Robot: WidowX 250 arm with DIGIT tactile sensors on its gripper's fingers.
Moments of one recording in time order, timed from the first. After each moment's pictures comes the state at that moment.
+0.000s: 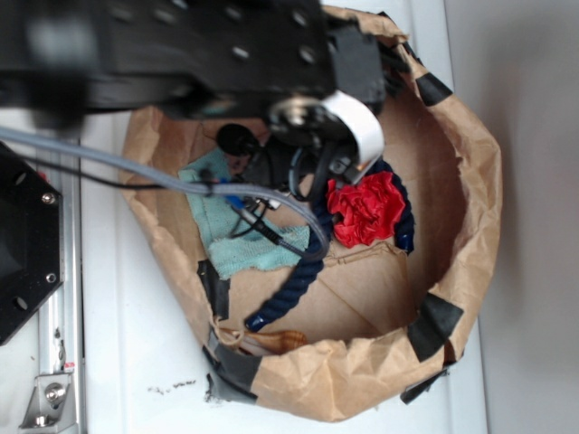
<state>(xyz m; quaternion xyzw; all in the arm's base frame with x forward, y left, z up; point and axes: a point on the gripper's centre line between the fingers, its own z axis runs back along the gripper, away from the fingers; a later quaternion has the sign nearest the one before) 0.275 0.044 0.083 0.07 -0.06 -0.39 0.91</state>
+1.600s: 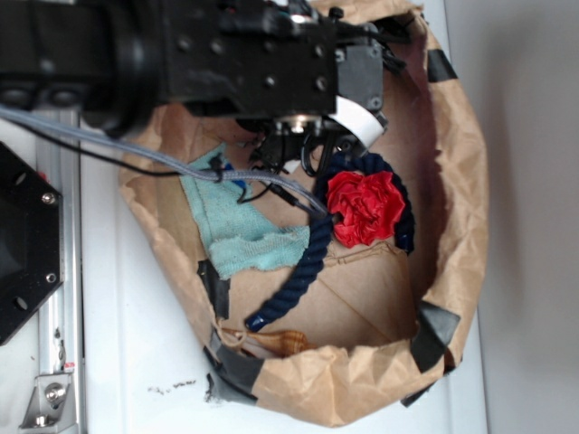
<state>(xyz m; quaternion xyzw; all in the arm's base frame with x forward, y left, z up) 0.285 0.075 0.059 0.16 -0.05 -0.36 0.92</state>
